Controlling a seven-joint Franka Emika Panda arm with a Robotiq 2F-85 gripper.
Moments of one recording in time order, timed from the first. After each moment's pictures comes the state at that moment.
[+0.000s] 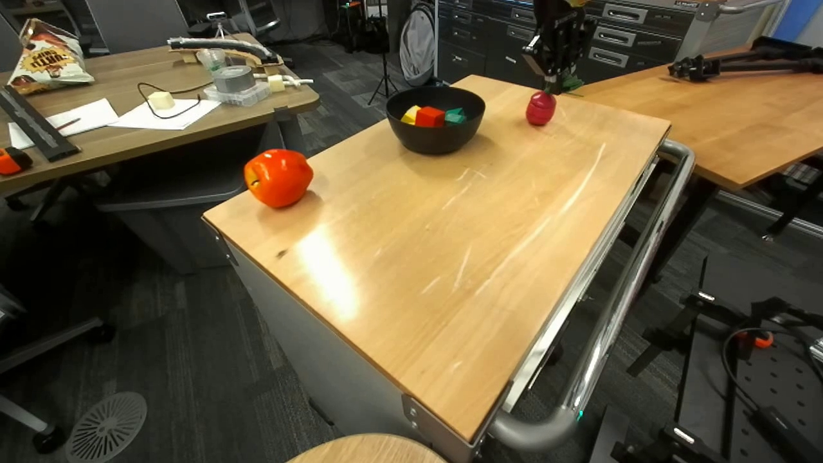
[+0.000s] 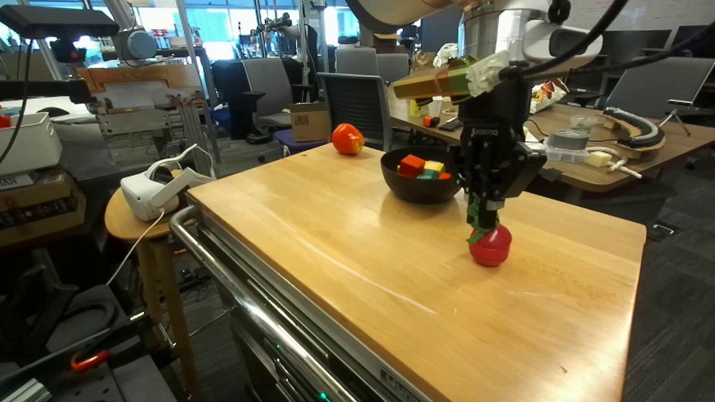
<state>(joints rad) -0.15 0.32 -0.21 -1.83 -0.20 2.01 0.21</state>
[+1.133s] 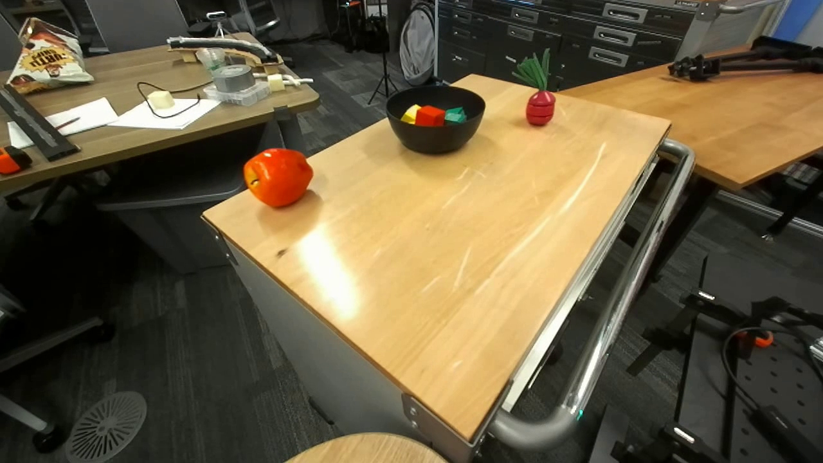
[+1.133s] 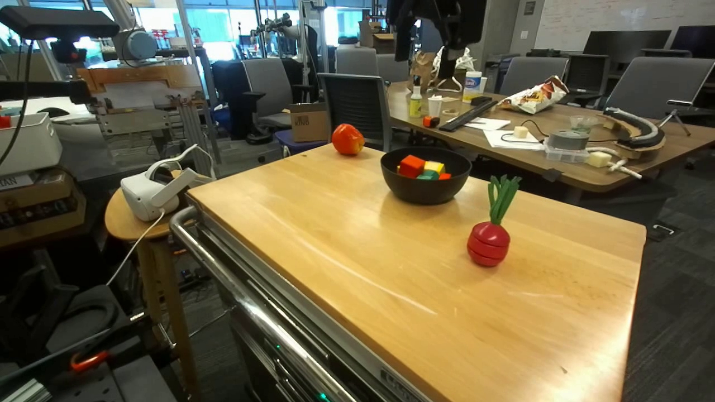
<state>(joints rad) -0.14 0.05 -0.11 -1.83 0.18 1.99 -0.03</state>
